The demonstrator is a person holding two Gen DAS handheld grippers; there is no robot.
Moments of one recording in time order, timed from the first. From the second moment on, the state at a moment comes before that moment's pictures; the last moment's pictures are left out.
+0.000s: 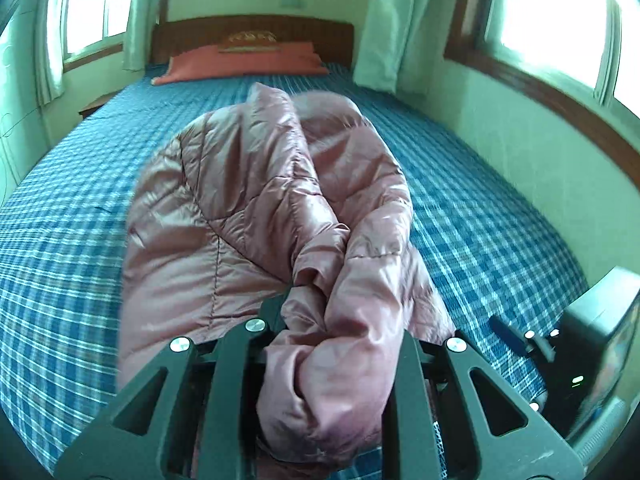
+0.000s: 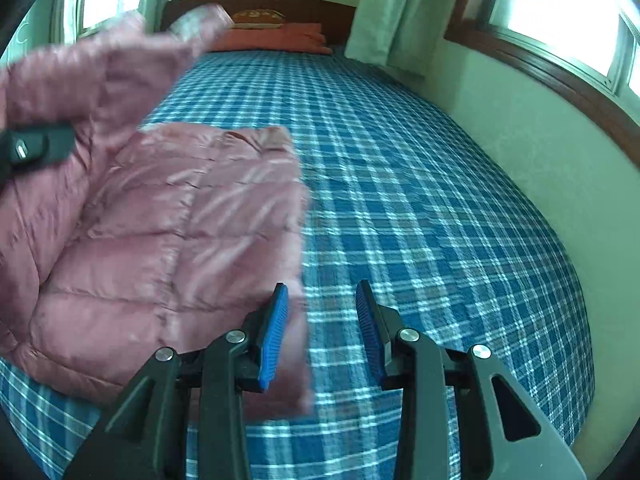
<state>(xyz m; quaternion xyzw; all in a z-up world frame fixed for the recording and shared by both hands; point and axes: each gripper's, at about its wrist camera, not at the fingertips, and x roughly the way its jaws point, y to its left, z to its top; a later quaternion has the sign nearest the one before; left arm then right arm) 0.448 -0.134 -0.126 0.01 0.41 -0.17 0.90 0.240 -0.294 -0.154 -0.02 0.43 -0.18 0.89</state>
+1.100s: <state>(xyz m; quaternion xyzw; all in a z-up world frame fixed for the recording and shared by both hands) 0.381 -0.128 -0.122 -0.09 0.41 -0.21 0.89 0.190 -0.348 -0.169 0.01 0.45 -0.22 0.87</state>
